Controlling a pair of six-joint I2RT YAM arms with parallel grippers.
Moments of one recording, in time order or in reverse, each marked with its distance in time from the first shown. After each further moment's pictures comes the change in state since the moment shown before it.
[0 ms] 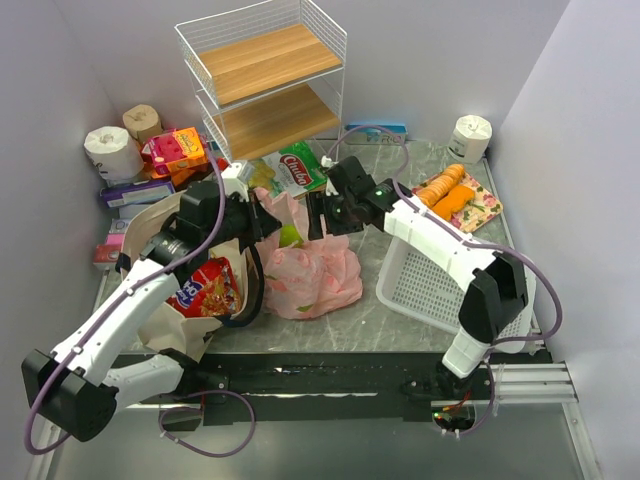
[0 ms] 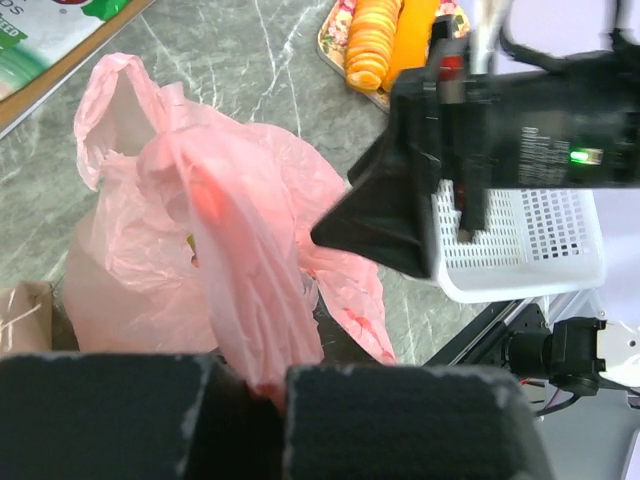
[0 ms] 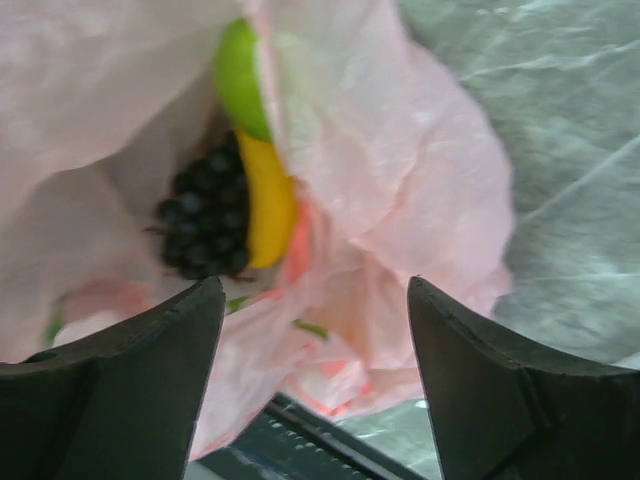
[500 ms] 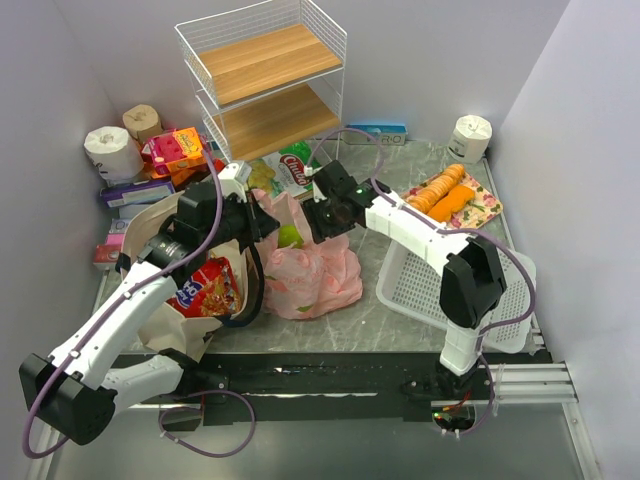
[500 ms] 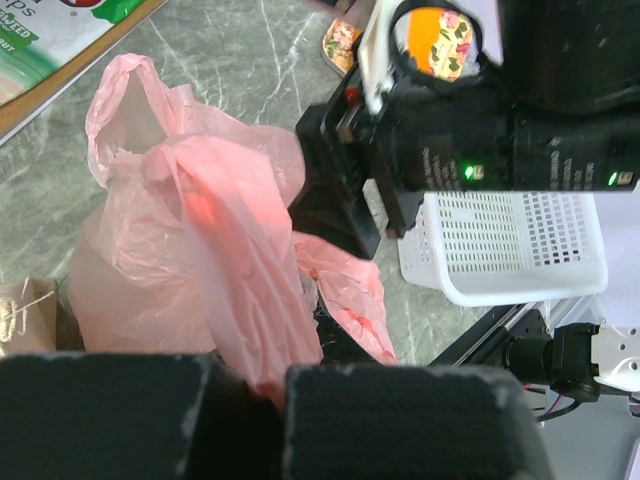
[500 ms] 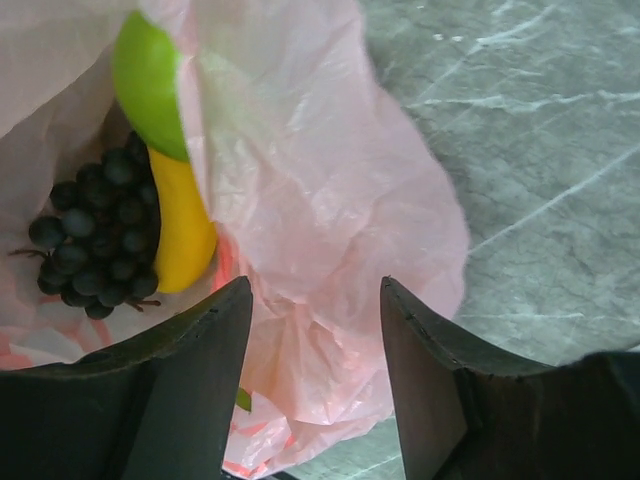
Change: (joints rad) left arm 0.000 -0.024 -0.009 -0.005 -0.021 -0.008; right arm 0.018 0.142 0.058 -0.012 0.090 -0.202
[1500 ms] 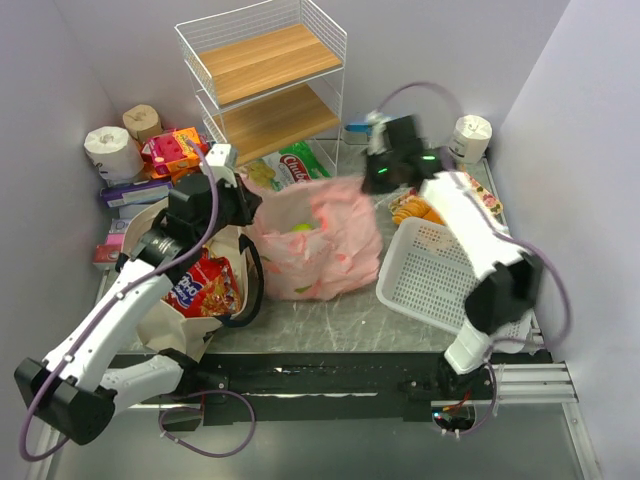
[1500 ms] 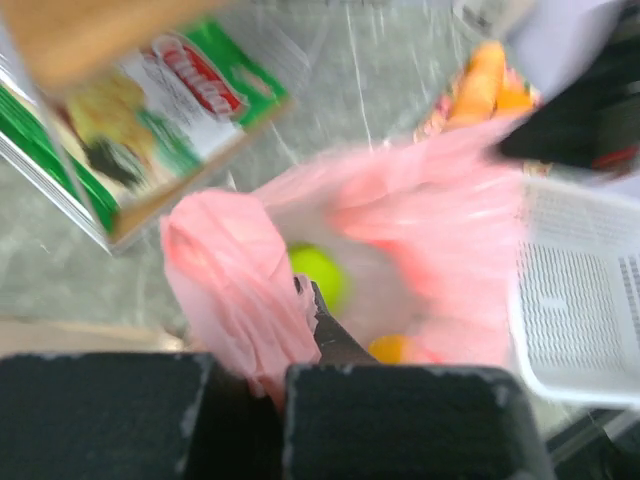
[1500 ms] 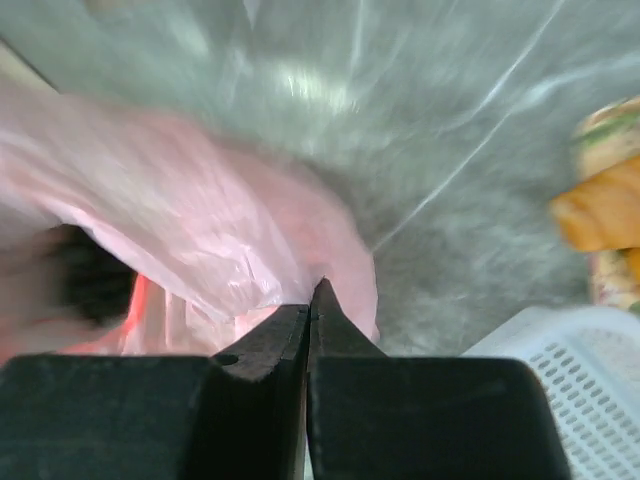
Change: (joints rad) left arm 0.000 0.019 0.092 -0.002 -0.232 0.105; right arm -0.227 -0.060 0.153 -0.111 -0.068 -0.035
